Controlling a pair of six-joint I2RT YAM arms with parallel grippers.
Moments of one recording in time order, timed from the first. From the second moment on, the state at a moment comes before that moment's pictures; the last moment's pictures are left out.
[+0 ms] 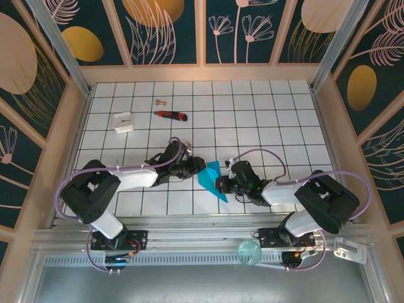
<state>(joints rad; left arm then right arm) -0.73 1.60 0.69 0.19 0.30 -1.10 0.79 1.43 0.34 0.39 -0.21 0.77</state>
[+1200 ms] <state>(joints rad) -0.73 1.70 0.61 0.26 0.37 -1.10 0.79 1.56 0.33 0.59 -0.35 0.85</state>
